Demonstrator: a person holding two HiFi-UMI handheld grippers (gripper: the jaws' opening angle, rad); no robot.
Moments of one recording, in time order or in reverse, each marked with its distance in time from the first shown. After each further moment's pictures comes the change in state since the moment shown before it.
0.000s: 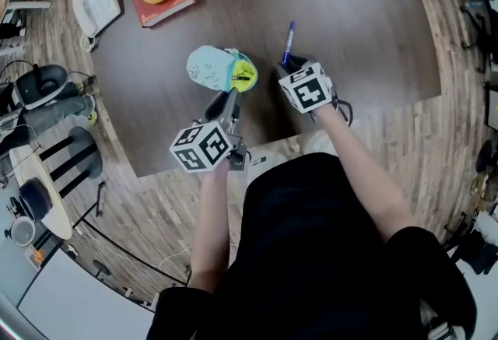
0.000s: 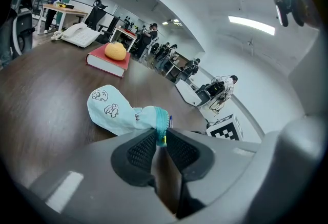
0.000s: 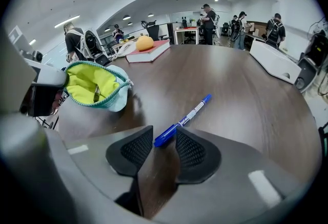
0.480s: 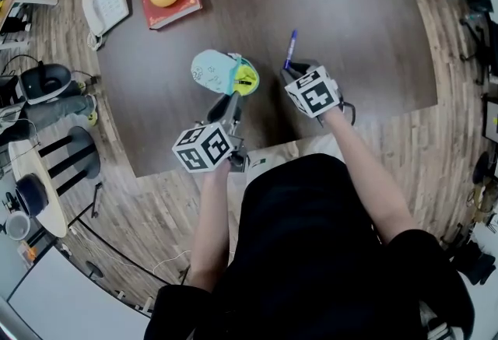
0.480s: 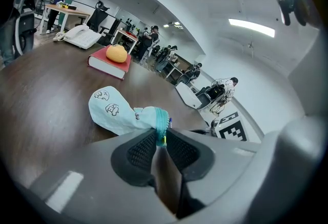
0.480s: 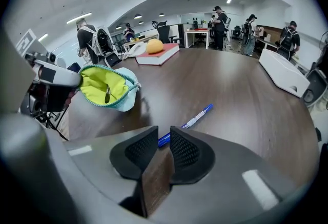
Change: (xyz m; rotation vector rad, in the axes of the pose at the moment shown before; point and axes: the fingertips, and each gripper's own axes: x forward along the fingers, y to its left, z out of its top) left arm -0.006 -0.005 0.003 -0.014 -0.027 0.002; right arm -0.023 0.002 0.009 -0.098 0.004 0.060
